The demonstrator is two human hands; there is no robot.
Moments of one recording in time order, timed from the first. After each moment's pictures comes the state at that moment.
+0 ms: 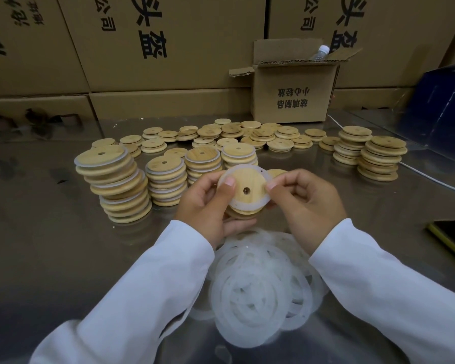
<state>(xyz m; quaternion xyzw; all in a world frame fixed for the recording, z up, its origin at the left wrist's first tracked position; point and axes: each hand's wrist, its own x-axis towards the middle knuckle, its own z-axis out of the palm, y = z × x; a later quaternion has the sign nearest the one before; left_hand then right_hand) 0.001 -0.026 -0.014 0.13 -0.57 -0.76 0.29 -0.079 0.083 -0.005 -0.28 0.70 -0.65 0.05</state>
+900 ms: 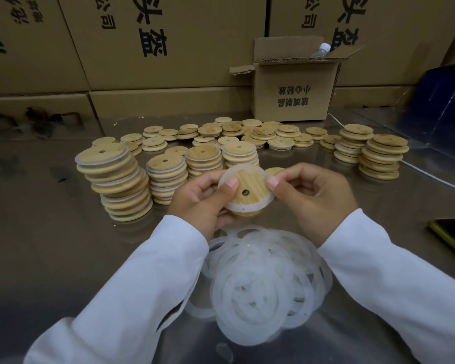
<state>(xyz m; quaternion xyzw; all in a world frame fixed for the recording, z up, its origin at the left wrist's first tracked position) 0.002 -0.037 -0.015 0.11 -0.59 -0.74 0.29 -0.082 0.090 0.003 -0.35 0.67 -0.65 0.04</state>
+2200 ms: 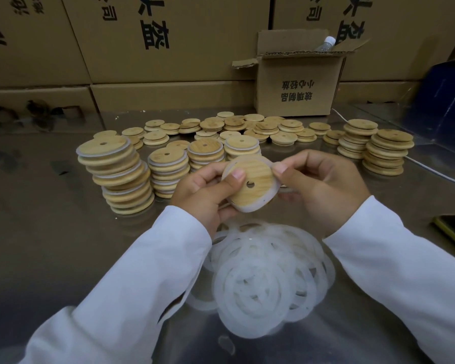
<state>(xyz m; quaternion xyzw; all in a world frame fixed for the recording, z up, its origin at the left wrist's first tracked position) 0.003 -0.036 -0.010 0.11 -0.57 -0.77 0.26 -0.080 0.090 0.014 -0.31 0.67 -0.67 0.08</state>
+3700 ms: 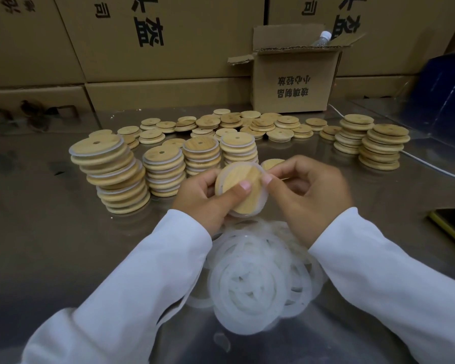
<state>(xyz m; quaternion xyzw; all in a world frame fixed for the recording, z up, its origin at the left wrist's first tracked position) 0.002 -0.034 -0.019 0.14 -0.66 -0.68 0.28 -0.078 0.089 -0.005 -0.34 0.74 -0.58 -0.05</state>
